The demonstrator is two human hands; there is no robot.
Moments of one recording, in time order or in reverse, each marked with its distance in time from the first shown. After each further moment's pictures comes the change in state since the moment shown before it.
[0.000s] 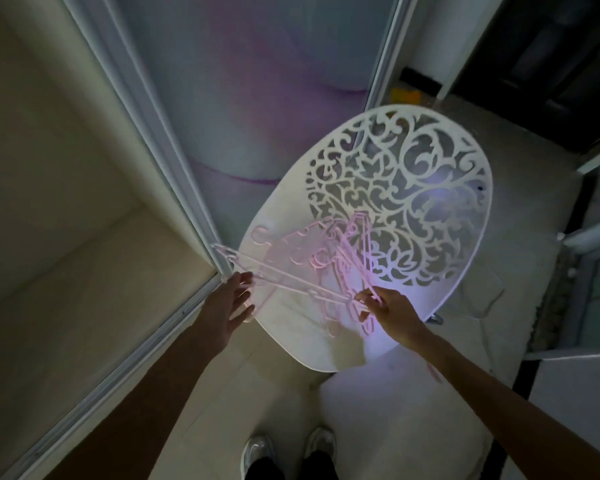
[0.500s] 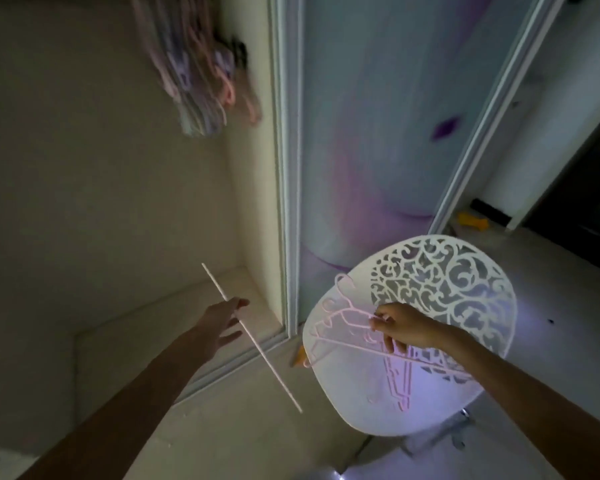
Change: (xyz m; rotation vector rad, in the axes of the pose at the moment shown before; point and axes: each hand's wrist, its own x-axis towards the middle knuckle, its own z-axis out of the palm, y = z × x) left_hand -0.230 0.095 -0.082 0.053 0.268 0.219; right_hand -0.108 -0.211 -0.111 -0.283 -0.378 -0.336
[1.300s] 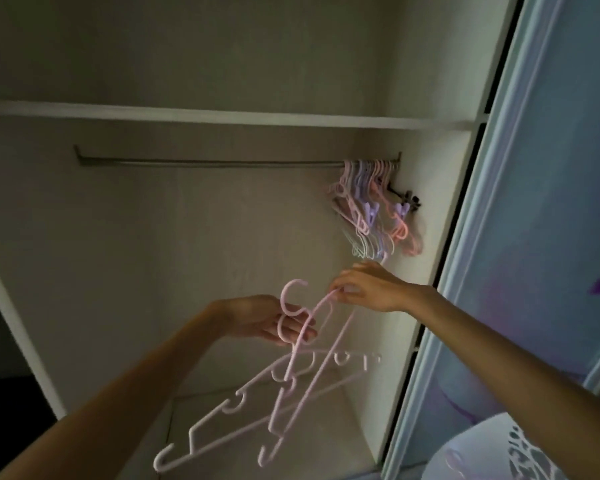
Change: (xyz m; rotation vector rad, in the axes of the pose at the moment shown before) left_hand -0.100 0.191 -0.251 0.345 -0.478 0.247; right_hand 0.075 -0.439 -0.029 -0.705 0.236 -0.796
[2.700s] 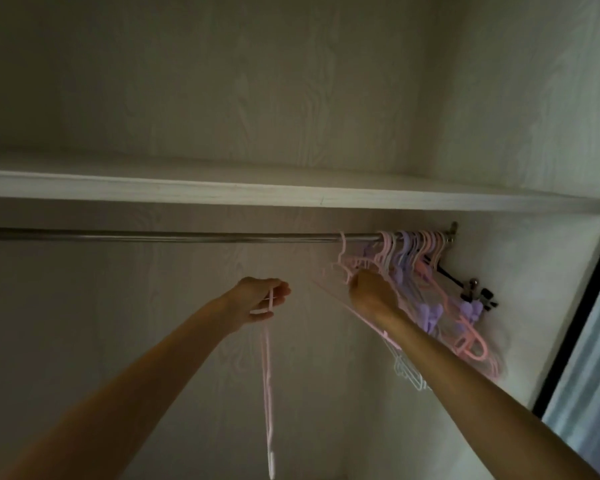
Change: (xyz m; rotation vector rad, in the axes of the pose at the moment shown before) left_hand 0.142 0.132 -0.228 -0.235 0.620 0.181; right_hand 0.284 0.118 -0.042 0.167 0.392 0.667
